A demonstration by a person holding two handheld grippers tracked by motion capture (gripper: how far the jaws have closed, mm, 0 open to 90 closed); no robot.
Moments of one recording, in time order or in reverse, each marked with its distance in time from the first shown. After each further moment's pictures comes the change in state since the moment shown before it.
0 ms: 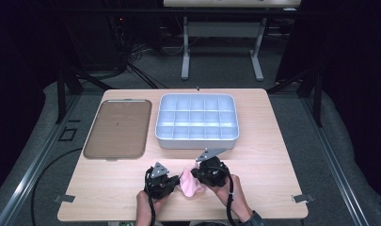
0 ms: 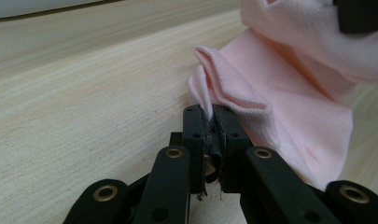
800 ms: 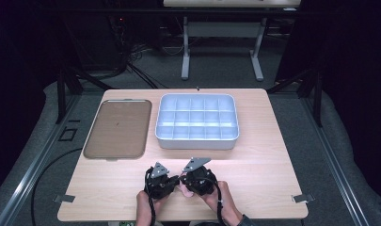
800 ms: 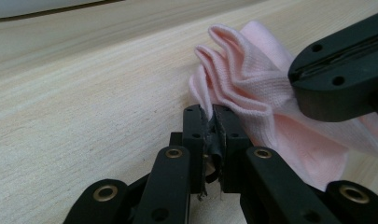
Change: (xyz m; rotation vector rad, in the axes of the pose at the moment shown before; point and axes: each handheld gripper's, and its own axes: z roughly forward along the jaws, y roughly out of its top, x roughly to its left) left arm 0.000 0.000 0.000 0.001 0.001 0.003; right arm 0.031 -0.004 0.024 -0.012 0.002 -0.103
